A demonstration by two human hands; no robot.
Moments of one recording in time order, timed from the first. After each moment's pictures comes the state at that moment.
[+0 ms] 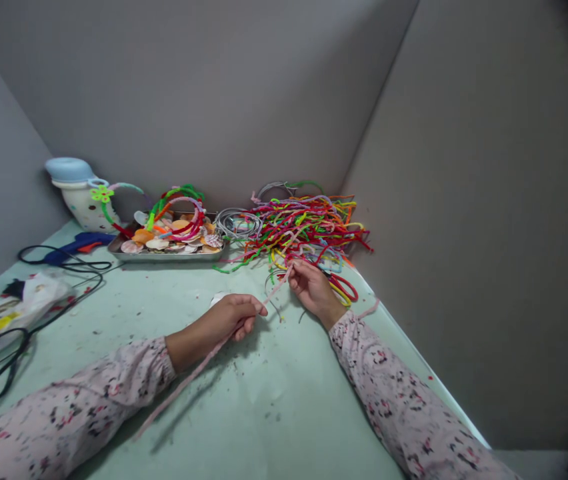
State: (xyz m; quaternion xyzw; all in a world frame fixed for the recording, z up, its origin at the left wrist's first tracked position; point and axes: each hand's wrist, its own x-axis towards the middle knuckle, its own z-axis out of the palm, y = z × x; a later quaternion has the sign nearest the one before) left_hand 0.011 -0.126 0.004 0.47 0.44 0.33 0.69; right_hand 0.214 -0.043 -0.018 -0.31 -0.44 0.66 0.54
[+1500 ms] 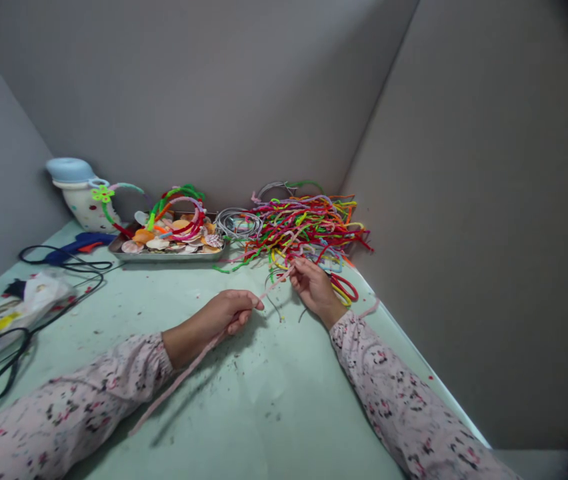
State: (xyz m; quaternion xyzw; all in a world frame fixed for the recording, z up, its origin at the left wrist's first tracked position) left_hand 0.007 -0.125 0.013 0.45 0.45 0.35 0.69; right_hand 0.214 -0.043 -0.018 -0.32 -0.44 0.63 0.55
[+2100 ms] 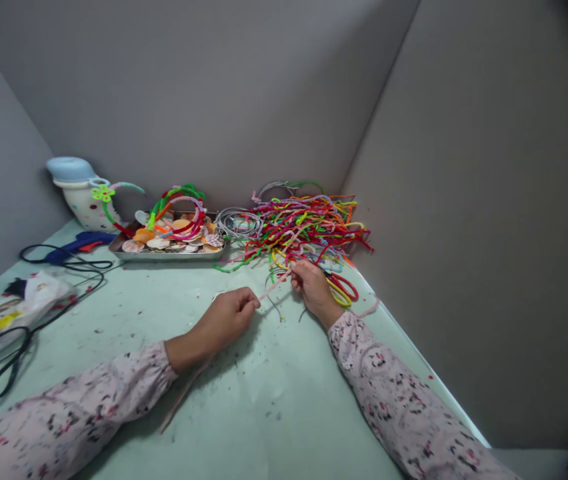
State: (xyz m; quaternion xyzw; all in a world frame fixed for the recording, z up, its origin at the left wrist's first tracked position) left_hand 0.011 -0.132 0.013 0.69 0.56 0.29 0.37; right_hand 0.209 -0.042 -0.023 -0.40 -0.47 0.56 0.55
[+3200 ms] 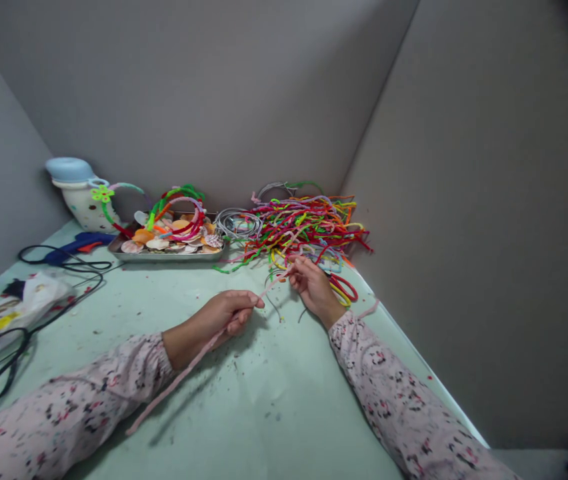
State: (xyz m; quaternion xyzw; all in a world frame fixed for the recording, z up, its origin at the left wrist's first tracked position) left_hand 0.005 -0.122 0.005 0.39 0.38 0.37 0.75; right_hand 0.215 -0.045 -0.016 -0.30 -0.42 0.65 0.55
